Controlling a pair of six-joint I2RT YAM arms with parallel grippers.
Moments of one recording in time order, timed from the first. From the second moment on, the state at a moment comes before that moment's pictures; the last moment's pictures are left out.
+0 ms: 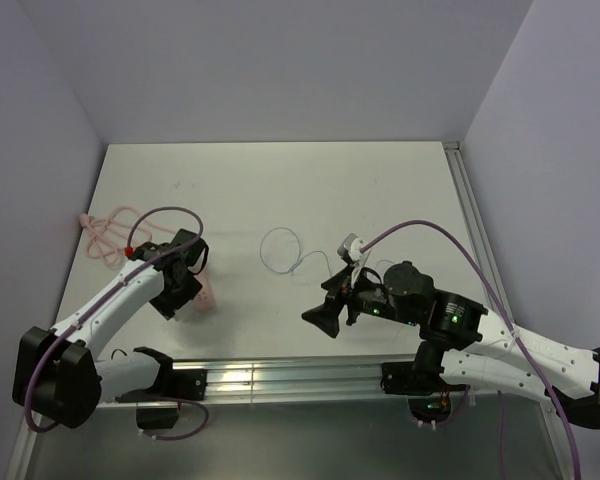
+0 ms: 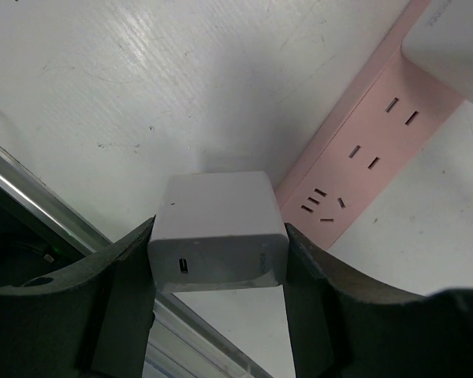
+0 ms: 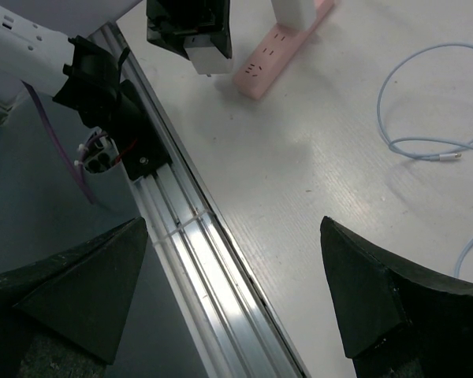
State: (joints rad) left arm -0.40 1.16 0.79 -1.10 -0.39 -1.26; right arm 1.09 0.66 0.70 -0.32 -0.05 0.34
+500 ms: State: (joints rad) left arm -0.39 1.26 0.78 -0.97 -0.31 -1.18; right arm 1.09 0.67 0.69 -0.31 -0.05 0.34
